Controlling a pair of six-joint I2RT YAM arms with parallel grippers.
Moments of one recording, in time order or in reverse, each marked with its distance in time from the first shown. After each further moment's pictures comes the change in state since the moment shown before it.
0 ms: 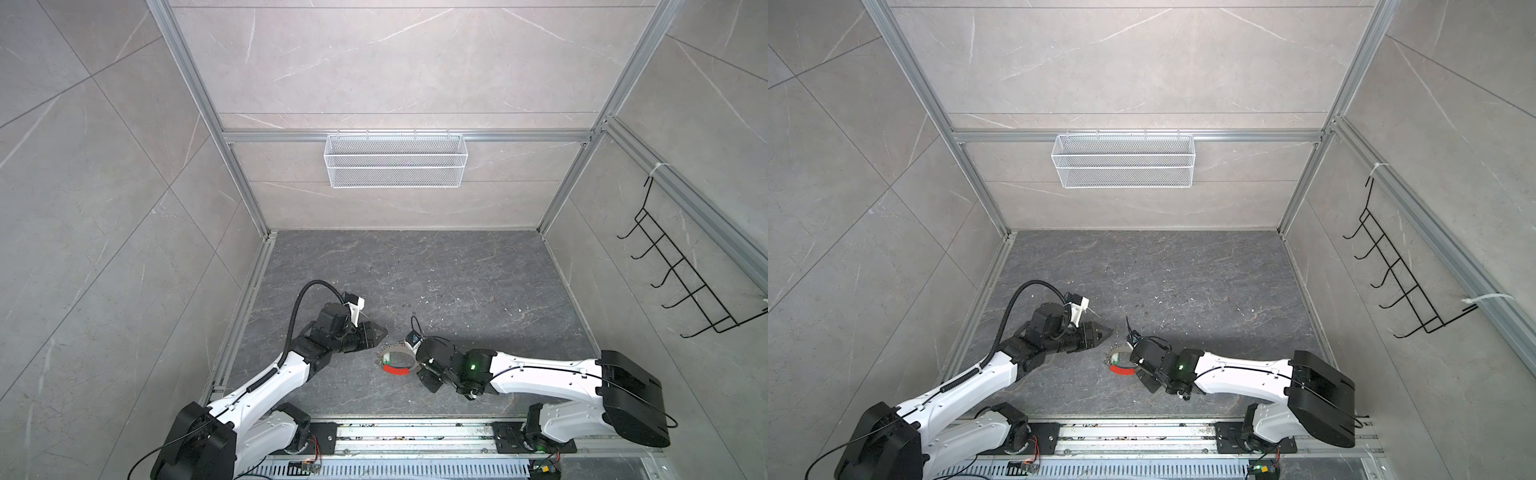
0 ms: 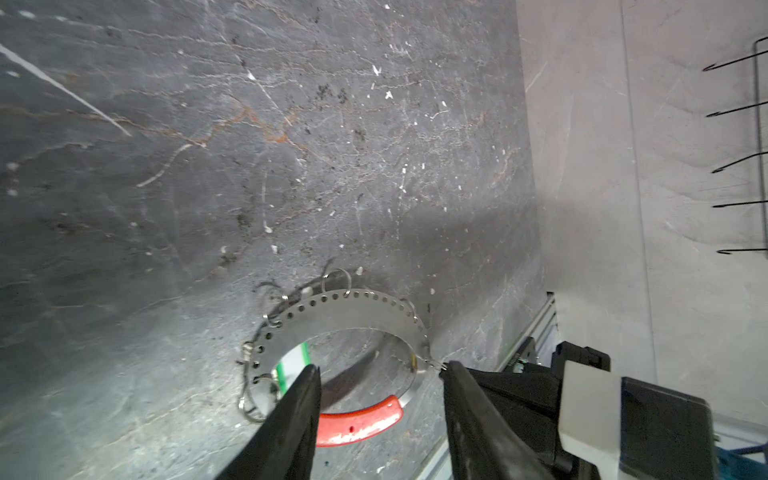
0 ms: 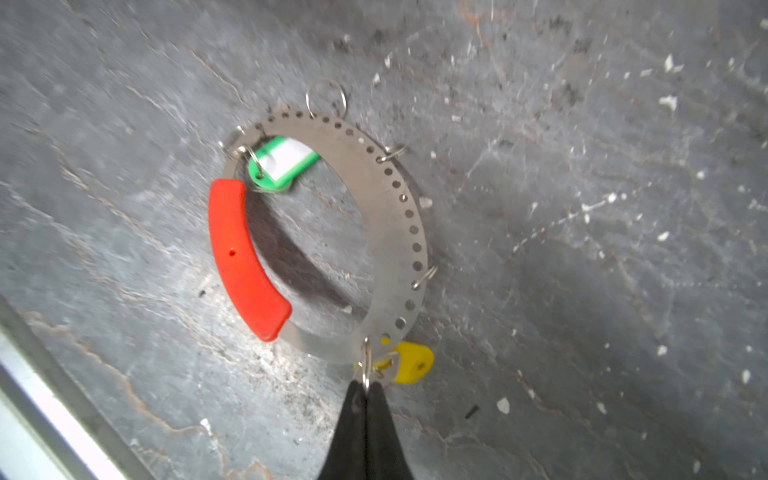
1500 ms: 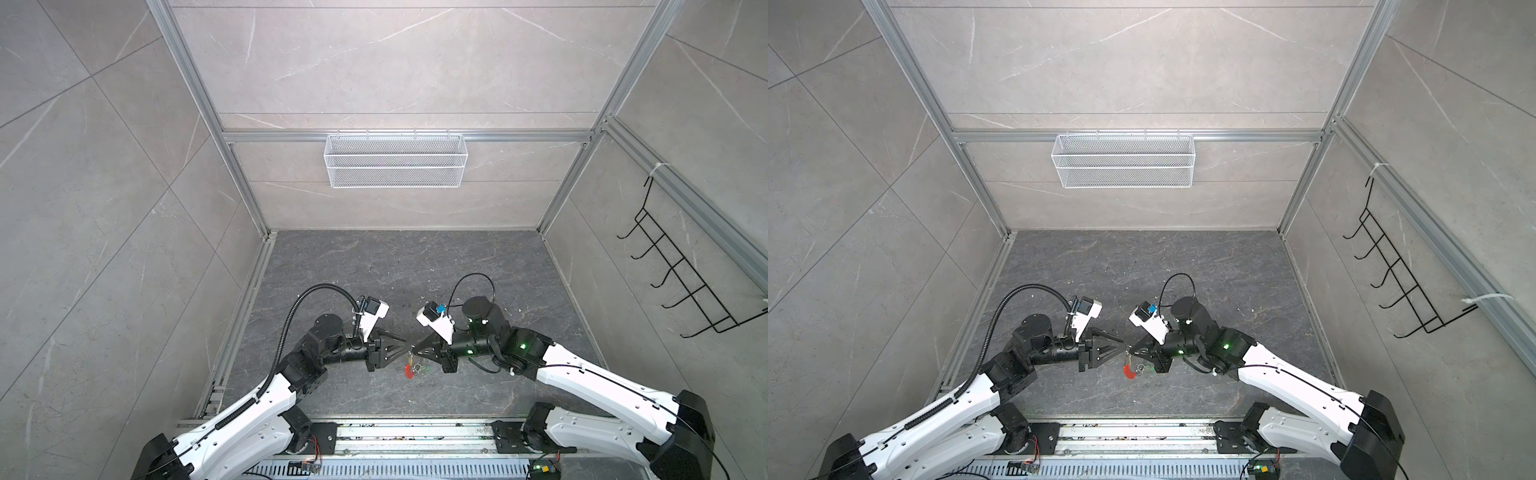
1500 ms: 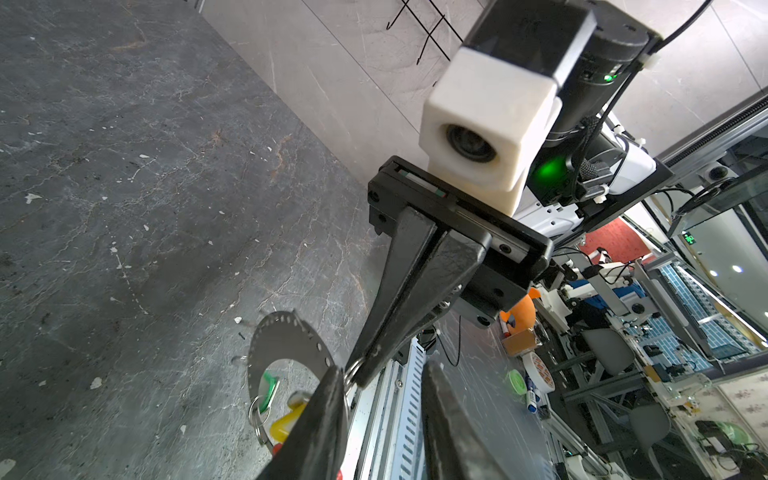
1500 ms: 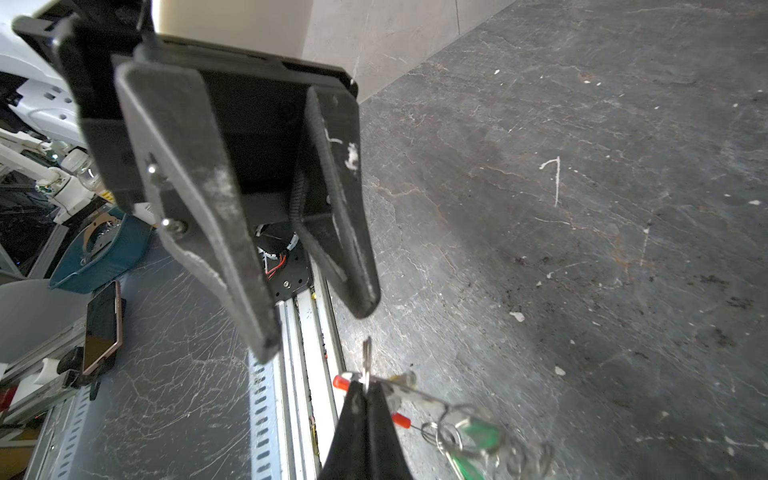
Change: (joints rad) left arm -0.196 -0.221 -0.016 0.258 0.253 0.148; right arm -0.283 -0.287 0.068 0.058 -0.763 -0.167
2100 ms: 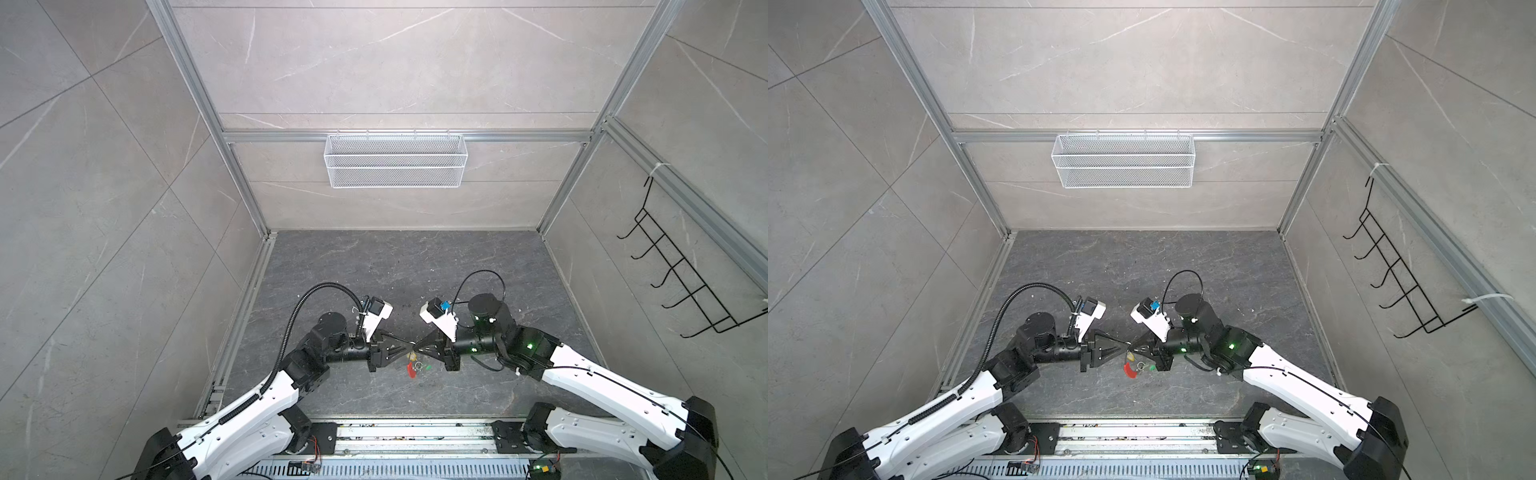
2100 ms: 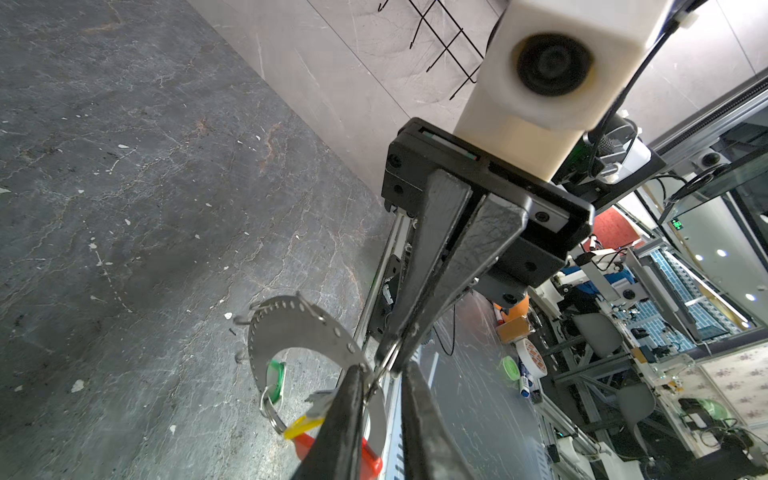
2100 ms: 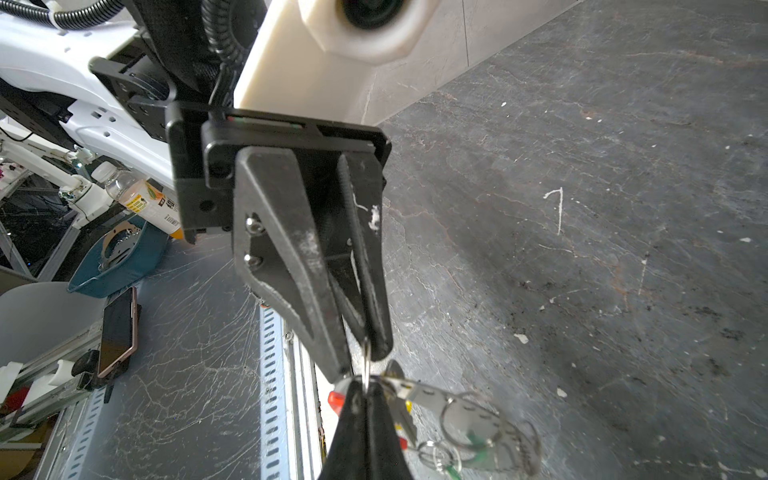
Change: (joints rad) left arm -0.012 0.026 0.011 -0.001 0.028 0.013; right arm -0.007 -0.031 0.030 -0.003 -0.014 0.000
